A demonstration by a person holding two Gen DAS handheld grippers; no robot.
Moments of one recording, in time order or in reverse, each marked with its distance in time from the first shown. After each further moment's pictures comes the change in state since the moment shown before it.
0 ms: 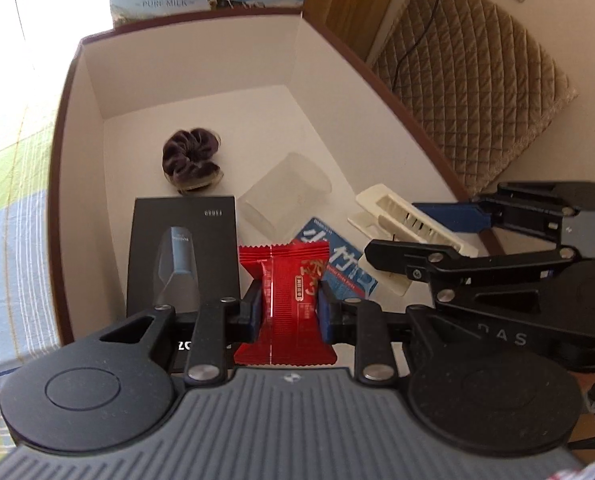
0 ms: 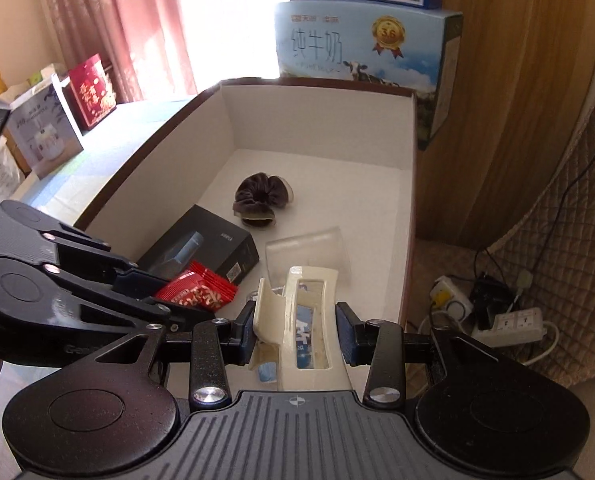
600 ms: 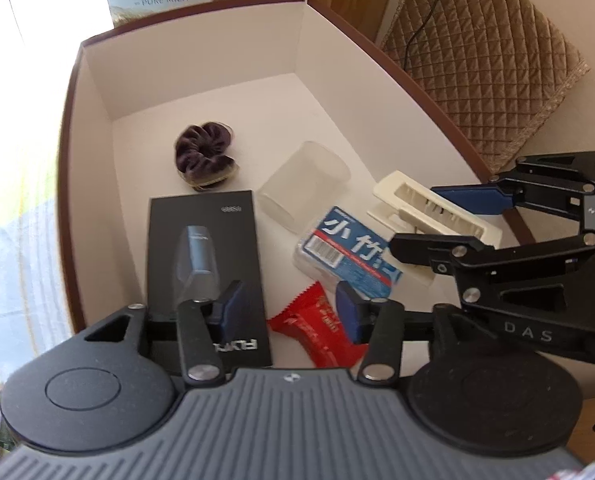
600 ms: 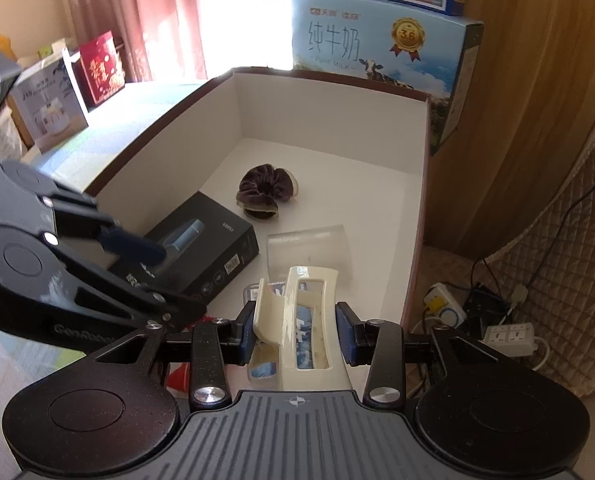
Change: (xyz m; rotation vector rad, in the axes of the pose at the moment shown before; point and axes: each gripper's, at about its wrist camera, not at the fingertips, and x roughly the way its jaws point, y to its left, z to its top) left arm 0.004 0.002 0.002 0.062 0.021 0.074; right arm 0.006 0.008 0.003 -0.086 0.031 -0.022
